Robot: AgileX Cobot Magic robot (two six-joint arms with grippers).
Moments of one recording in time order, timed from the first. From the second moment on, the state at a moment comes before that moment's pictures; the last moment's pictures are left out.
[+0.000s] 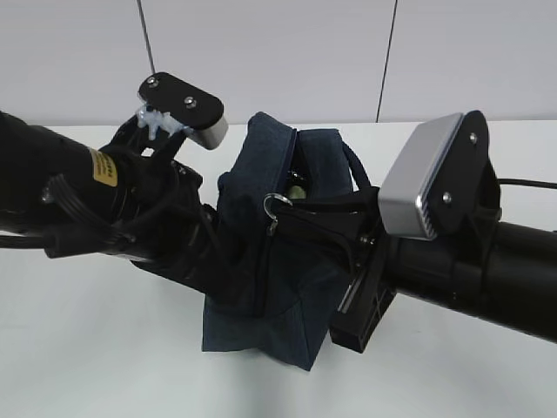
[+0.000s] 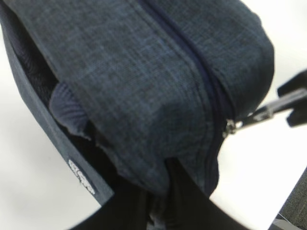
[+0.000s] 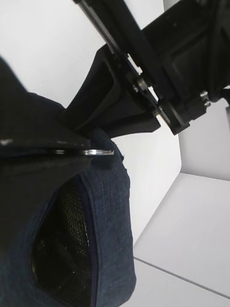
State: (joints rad) left arm -0.76 1.43 -0.88 -0.16 0.37 0.16; right arm 0.54 1.39 -0.49 -0.52 -0.74 0.16
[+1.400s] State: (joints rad) left arm -0.76 1.43 -0.88 -0.13 0.52 0.16; right arm 0.54 1.39 -0.60 -0.27 -0.59 -0.05
